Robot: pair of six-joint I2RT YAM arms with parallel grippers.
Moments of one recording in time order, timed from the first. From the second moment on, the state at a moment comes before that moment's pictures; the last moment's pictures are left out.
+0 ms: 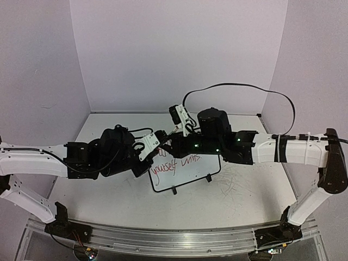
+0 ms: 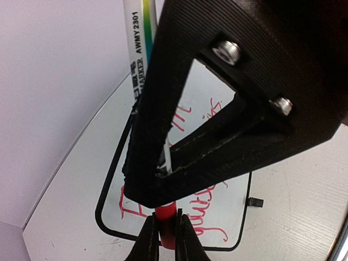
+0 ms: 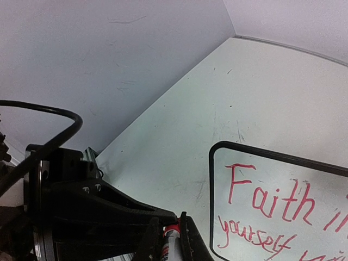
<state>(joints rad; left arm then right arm) -1.20 1.27 0.94 -0.16 -0.41 0.26 1.03 1.60 1.20 0.07 -0.16 0.46</state>
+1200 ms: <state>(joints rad) -0.65 1.40 0.69 -0.42 -0.21 -0.64 1.04 1.03 1.02 0.02 0.34 0.17</state>
